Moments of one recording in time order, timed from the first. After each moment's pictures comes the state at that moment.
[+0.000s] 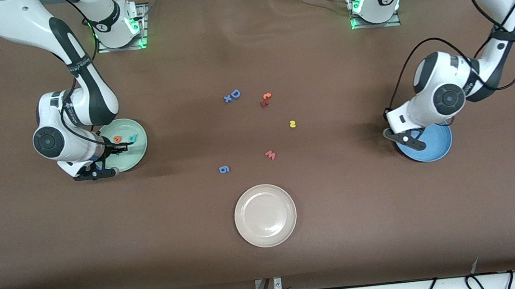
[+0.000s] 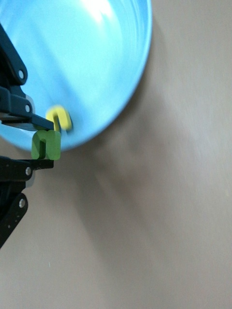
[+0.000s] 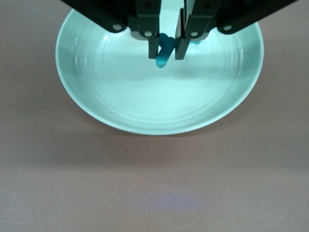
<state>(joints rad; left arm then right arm) 0.49 0.48 -0.58 -2.08 0.39 2.22 0.15 0.25 0.42 -0.16 -2.07 0.06 2.25 0.04</state>
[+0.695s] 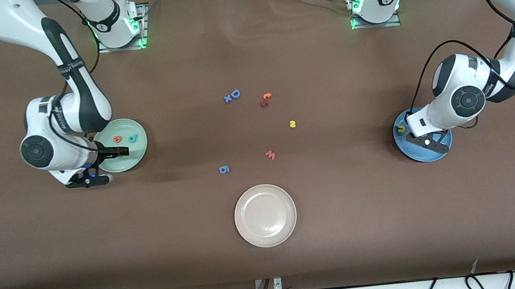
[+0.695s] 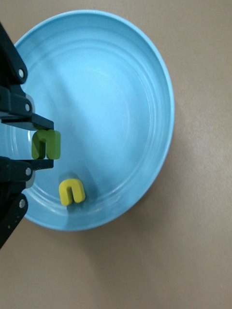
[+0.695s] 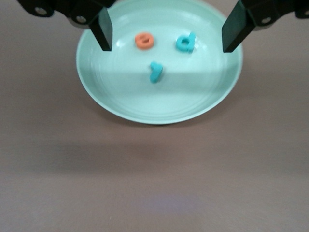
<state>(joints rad) 0.51 0.50 -0.53 -2.04 0.50 2.22 0.15 0.24 0.41 -0.16 -1.89 0.06 2.02 0.04</state>
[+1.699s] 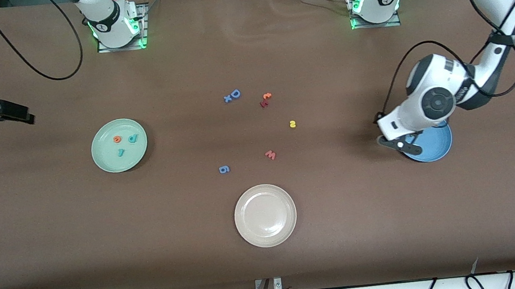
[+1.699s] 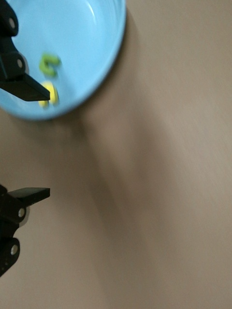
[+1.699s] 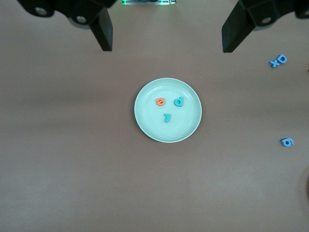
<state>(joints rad) 0.47 0.53 -0.75 -1.99 0.46 2.12 -0.14 0.03 0.07 -0.10 -1.53 0.05 1.48 0.02</state>
